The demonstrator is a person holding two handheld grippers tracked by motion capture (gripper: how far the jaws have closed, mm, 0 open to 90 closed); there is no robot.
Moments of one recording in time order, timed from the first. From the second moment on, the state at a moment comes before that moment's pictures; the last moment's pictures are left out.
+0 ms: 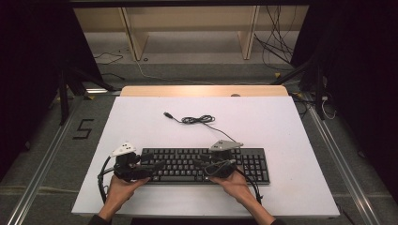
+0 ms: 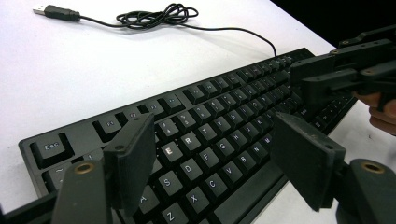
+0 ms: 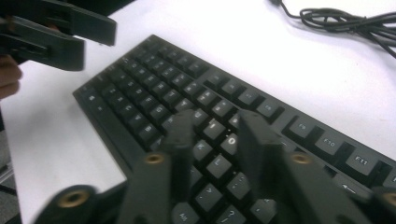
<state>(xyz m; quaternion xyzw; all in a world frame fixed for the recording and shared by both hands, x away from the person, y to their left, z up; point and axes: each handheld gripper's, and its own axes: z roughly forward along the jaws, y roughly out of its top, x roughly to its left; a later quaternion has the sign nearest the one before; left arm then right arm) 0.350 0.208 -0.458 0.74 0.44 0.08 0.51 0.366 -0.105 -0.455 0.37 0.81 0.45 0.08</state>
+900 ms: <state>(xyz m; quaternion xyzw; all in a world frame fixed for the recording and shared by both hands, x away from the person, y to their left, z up) 0.340 0.215 -0.459 0.73 0.44 0.09 0.51 0.391 -0.081 -0.475 0.37 0.84 0.39 0.09</state>
